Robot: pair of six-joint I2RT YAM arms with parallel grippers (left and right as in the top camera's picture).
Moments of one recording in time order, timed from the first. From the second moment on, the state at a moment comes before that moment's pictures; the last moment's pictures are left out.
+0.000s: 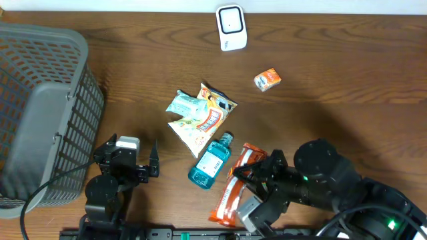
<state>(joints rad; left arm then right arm) -0.14 0.22 0.31 -0.40 -0.02 0.06 0.89 0.91 1.20 -0.95 -0.28 -1.49</state>
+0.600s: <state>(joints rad) -0.14 0.22 0.31 -0.40 -0.02 0.06 0.47 1.07 1.20 -0.89 -0.68 -2.04</state>
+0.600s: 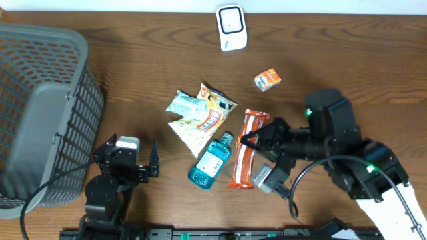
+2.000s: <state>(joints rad) -0.14 0.22 0.31 -0.40 -0.02 0.06 0.39 1.60 1.19 0.13 -1.04 0.36</state>
